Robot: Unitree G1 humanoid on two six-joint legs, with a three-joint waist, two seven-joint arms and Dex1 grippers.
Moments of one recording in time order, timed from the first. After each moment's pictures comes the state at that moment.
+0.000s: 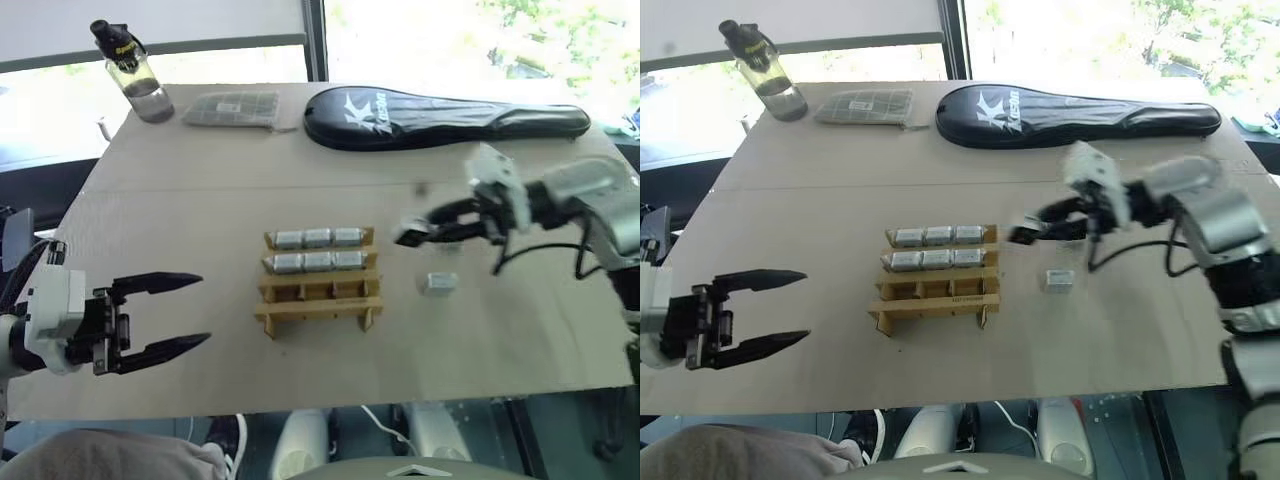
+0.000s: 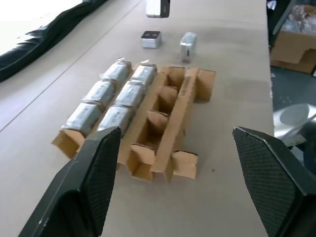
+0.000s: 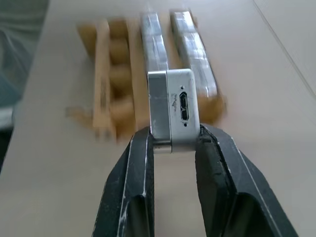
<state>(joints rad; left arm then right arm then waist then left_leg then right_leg) 0.26 0.92 0.66 -0.23 -0.69 0.14 -1.48 -0.92 -0.68 0.34 -0.06 0.40 0.63 1.25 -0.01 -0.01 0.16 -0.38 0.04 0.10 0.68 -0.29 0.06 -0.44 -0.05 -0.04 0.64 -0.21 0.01</state>
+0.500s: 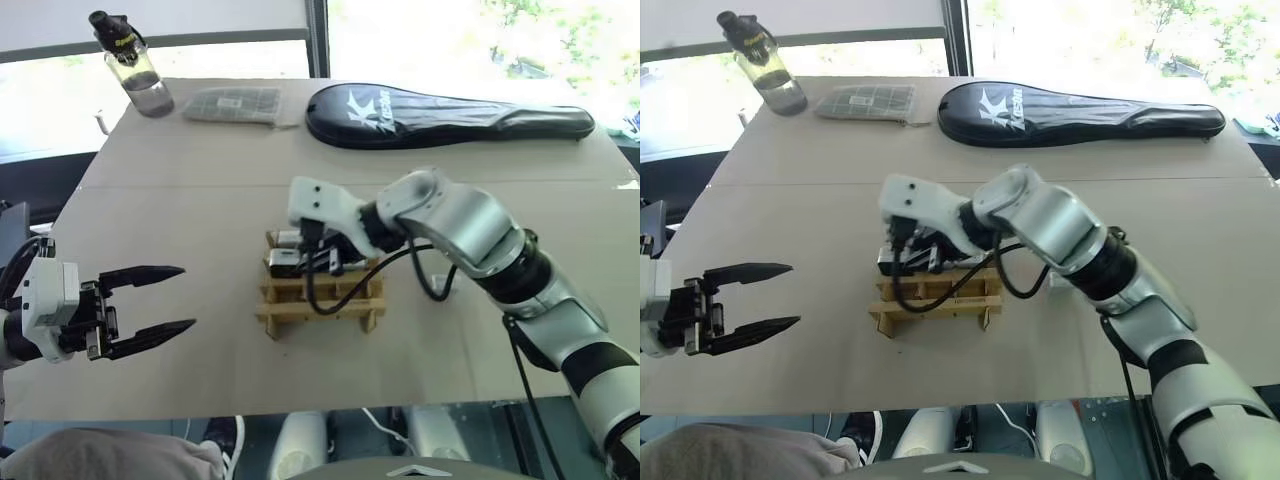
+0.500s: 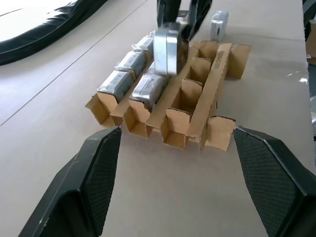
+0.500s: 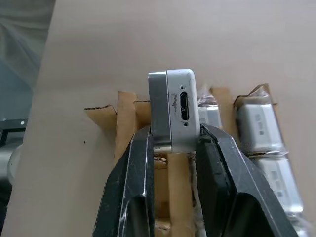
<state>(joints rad) 0.21 0.93 0.63 -0.09 -0.63 0.08 -1.50 -1.10 -0.25 0.60 -0.16 0.32 1.13 0.93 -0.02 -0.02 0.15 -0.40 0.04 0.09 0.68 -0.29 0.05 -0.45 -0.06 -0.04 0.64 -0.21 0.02</state>
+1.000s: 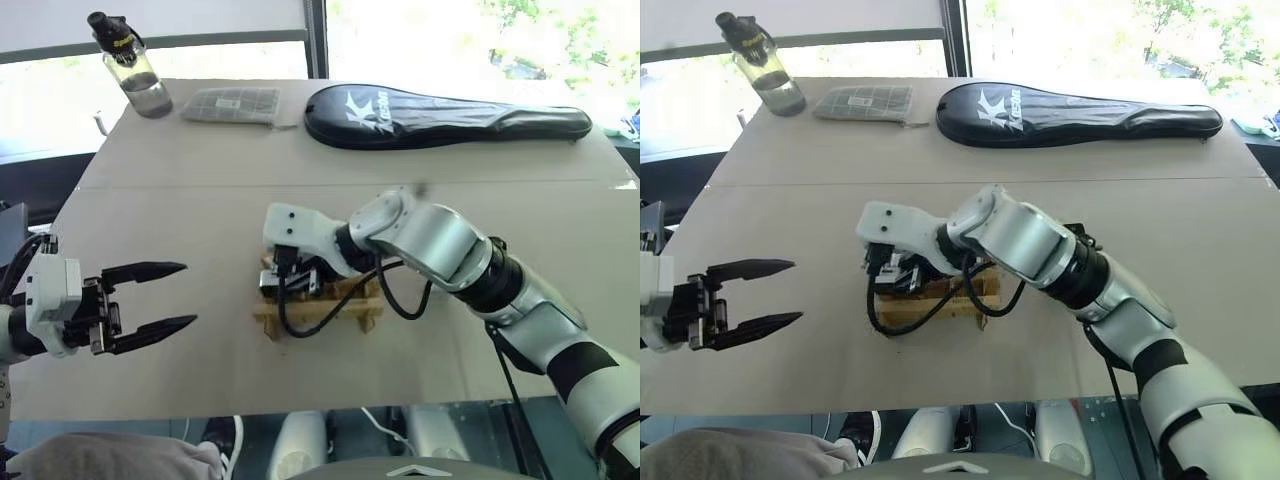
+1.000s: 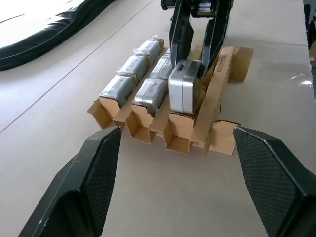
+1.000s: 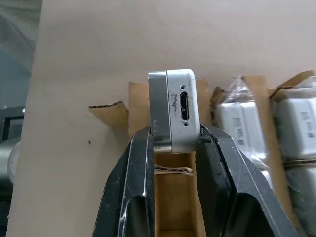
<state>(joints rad) 0.18 0.93 0.59 -0.06 -0.63 0.06 -1.50 -1.10 -0.21 0.70 -0.13 0.30 1.16 0.87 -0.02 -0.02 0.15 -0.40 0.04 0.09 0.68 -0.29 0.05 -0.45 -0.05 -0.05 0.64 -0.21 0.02</state>
